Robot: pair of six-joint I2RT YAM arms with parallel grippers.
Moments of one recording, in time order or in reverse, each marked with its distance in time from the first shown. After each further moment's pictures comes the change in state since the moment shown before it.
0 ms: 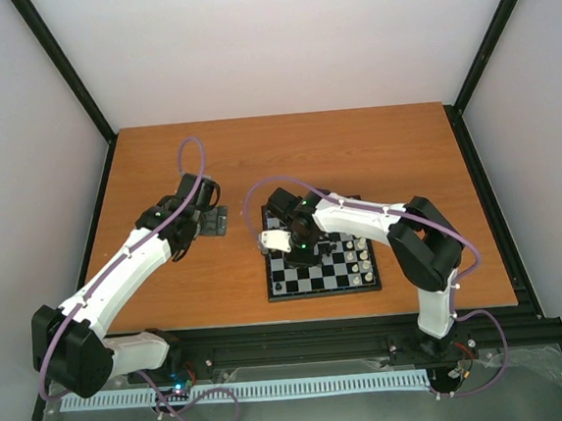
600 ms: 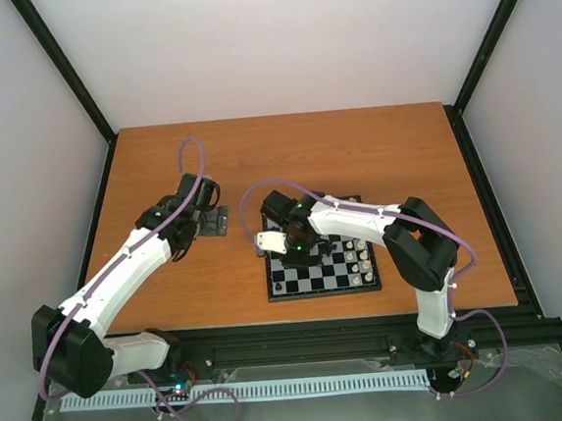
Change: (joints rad) left arm 0.000 0.000 0.000 0.000 0.013 0.000; right arm 0.027 0.026 0.020 0.026 0.029 0.015
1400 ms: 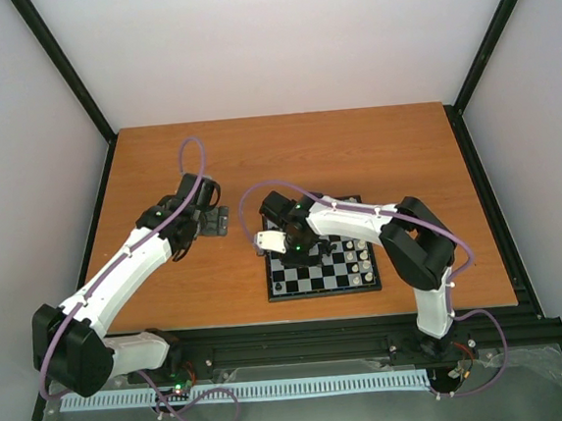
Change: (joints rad) left arm 0.000 0.004 0.001 0.000 0.006 0.000; right arm 0.001 0.013 0.000 0.025 0.043 0.014
